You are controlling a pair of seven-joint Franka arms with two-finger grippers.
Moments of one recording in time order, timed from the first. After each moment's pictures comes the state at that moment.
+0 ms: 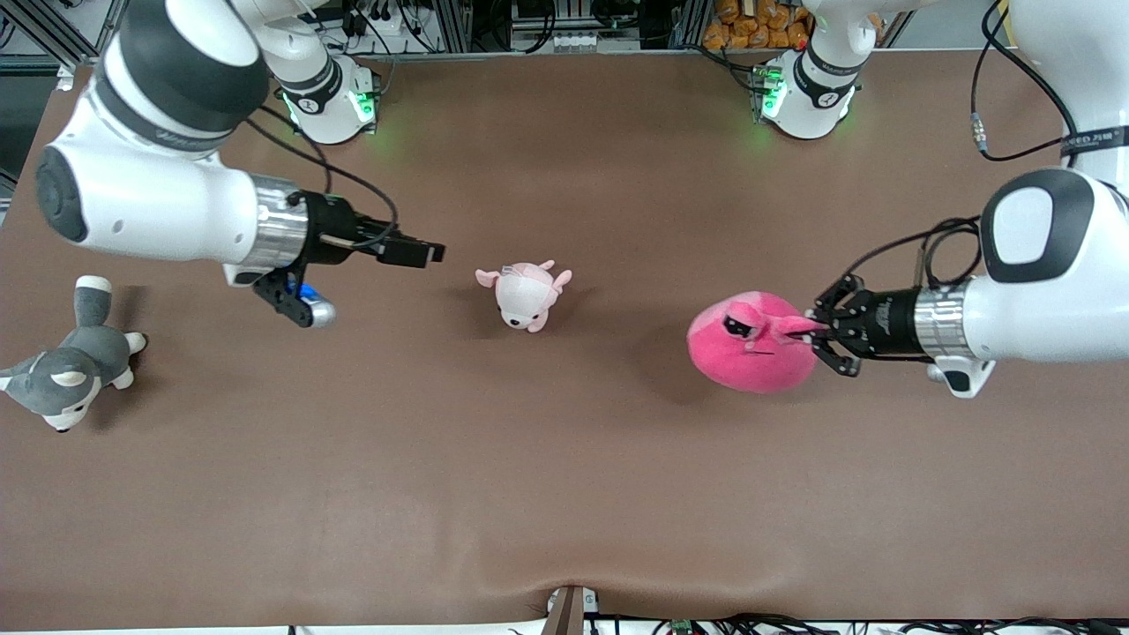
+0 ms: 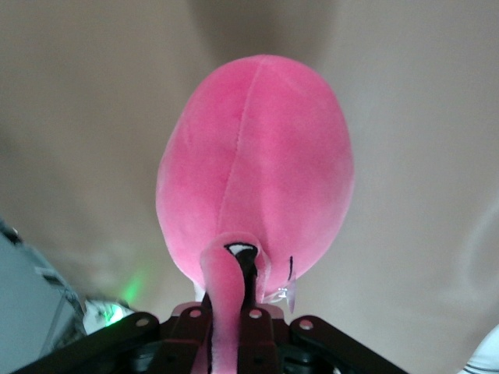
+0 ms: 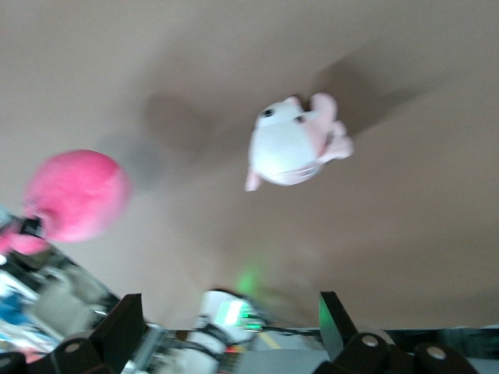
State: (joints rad) left arm 0.07 0.41 -0.28 -1.43 -0.48 1.64 -1.67; right arm 0.34 0.25 0.01 -1.49 0.70 1.67 0.86
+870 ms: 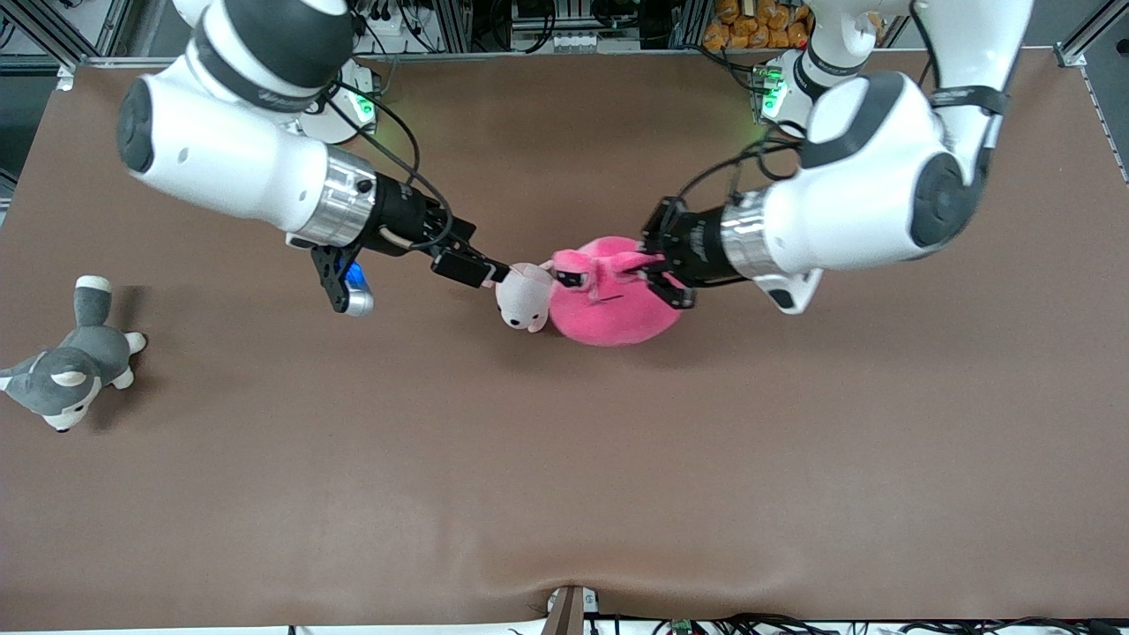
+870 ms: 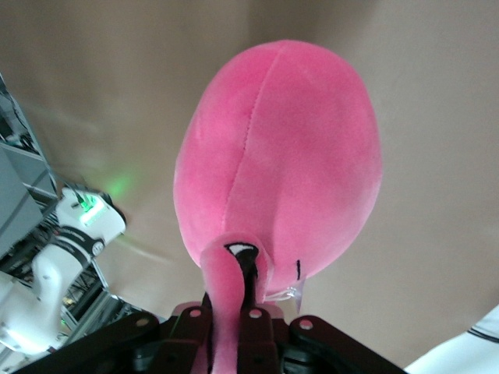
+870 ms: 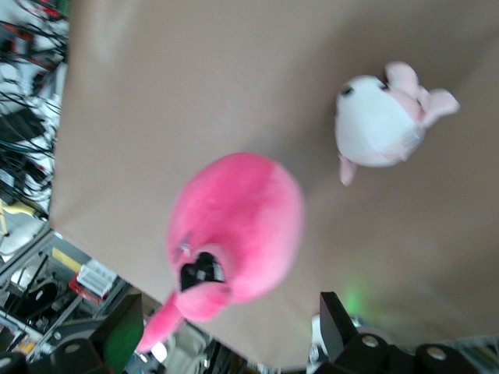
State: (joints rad) left arm -0.13 0.41 -0.46 -1.36 -0.49 1.82 -2.23; right arm 0.48 0.25 0.01 -1.48 0.63 1.97 1.14
